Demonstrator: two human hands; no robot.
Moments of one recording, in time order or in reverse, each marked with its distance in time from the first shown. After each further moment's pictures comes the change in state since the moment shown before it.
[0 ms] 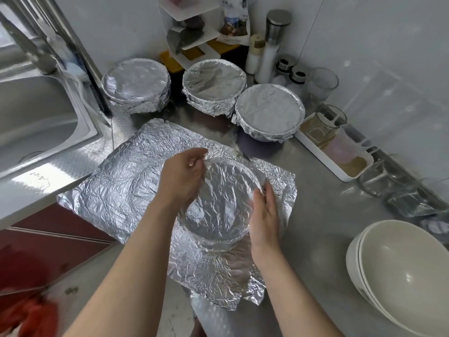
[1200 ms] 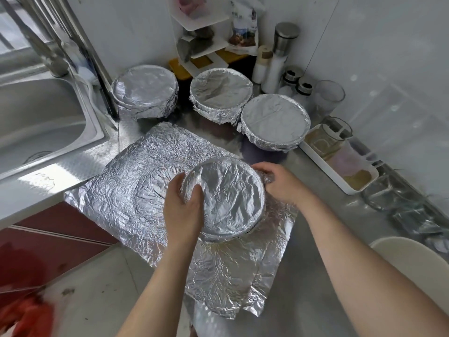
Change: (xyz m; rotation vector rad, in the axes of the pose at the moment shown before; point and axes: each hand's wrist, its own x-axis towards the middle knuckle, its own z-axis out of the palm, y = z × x) left_hand -0.048 -0.016 0.036 -0.412 0.357 -0.283; right_hand 0.116 -0.058 -0.032 -0.810 -0.537 -0.259
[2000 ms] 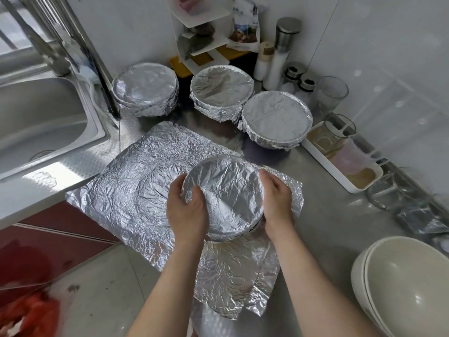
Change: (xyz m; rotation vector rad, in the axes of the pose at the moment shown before) left_hand -0.006 0.001 0.014 -0.035 0.132 -0.029; right_hand -0.034 -0.018 0.059 0.801 0.542 0.175
